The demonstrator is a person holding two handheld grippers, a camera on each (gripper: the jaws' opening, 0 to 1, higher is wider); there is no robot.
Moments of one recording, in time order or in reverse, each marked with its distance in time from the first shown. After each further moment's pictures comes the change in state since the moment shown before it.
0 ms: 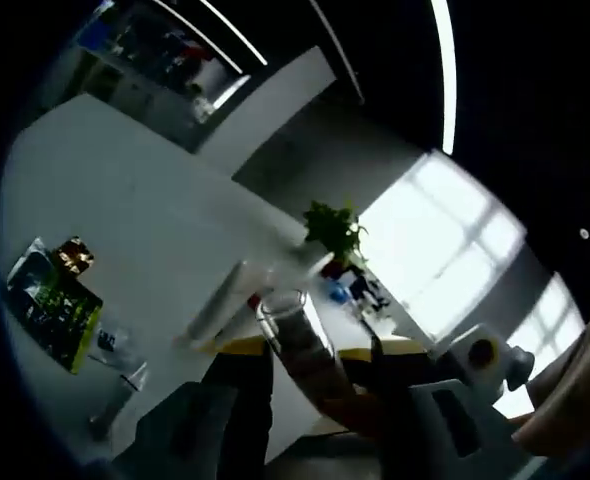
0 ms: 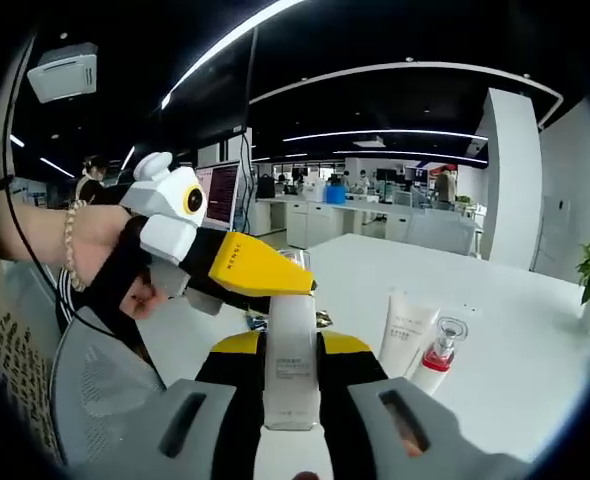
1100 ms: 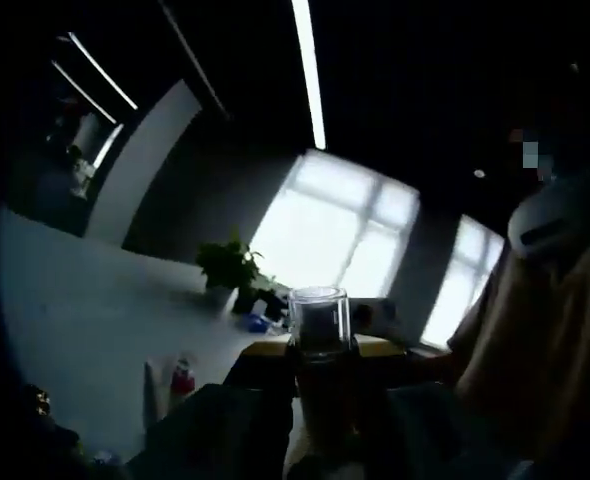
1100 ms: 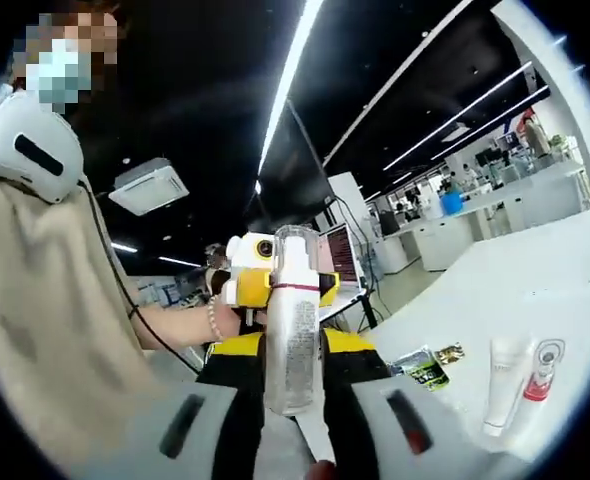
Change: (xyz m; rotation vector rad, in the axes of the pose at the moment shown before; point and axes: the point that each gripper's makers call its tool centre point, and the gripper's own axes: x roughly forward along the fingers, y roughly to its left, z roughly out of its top) left arm -0.025 -0.105 0.040 0.355 -0.029 -0.508; right arm -0.042 0.028 0.081 0.374 -0.264 0.689
